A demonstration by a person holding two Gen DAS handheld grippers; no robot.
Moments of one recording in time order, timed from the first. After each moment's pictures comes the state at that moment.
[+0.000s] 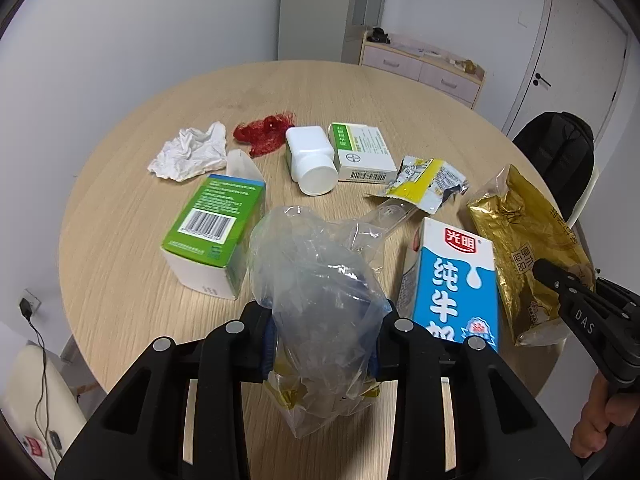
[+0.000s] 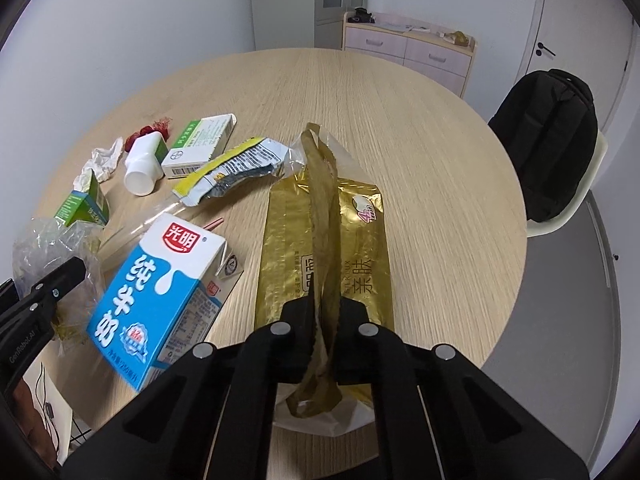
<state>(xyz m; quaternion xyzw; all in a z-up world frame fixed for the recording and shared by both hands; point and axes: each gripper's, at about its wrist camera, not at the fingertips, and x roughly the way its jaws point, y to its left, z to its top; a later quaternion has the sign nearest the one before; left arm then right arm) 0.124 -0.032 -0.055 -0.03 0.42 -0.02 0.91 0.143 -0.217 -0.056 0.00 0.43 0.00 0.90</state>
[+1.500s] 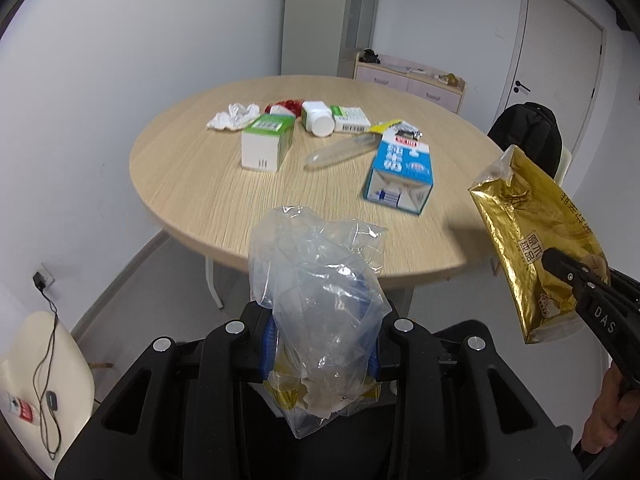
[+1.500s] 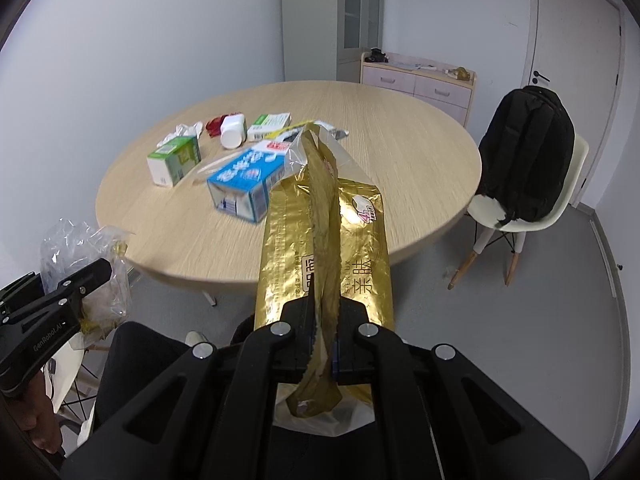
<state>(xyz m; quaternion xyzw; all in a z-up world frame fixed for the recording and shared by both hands) -0.057 -0.019 -0.061 -0.03 0.38 -0.02 0.93 -0.056 -0.205 -0.055 0.00 0.37 0.04 0.93</state>
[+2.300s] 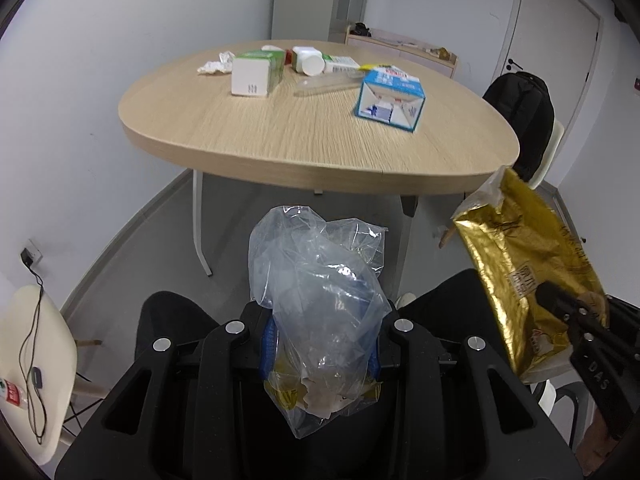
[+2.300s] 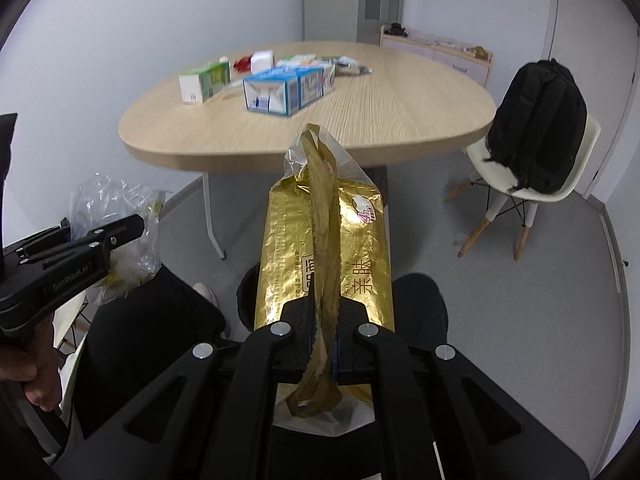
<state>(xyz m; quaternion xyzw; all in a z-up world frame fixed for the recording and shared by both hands) -0.088 -0.023 -0.122 -0.03 0.42 -0.05 0.91 -0.113 -0.192 -0.121 -0.02 0.41 0.07 0.91</state>
